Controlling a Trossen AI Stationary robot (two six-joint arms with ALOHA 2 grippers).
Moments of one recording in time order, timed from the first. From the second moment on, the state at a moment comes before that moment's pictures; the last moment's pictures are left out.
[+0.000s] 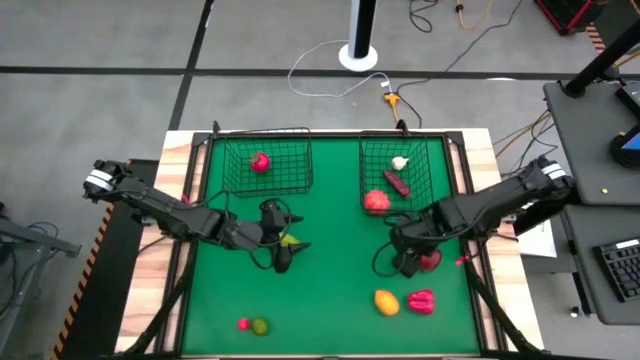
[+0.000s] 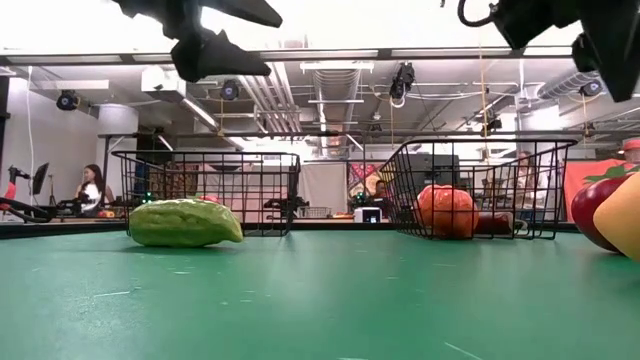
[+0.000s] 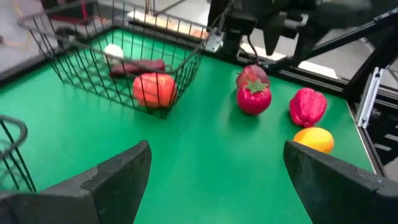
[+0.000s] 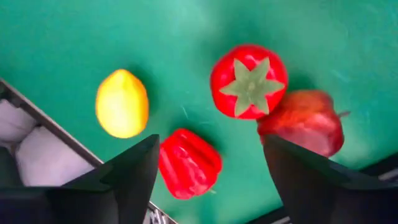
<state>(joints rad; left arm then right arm) -0.36 1.29 0.77 0.09 -0.53 -0.44 0.33 1.37 1.16 -1.17 -0.19 1.15</state>
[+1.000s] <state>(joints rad) -0.35 1.29 0.77 0.18 -0.53 -0.30 0.27 1.63 1.10 -1.13 -0.16 1.03</state>
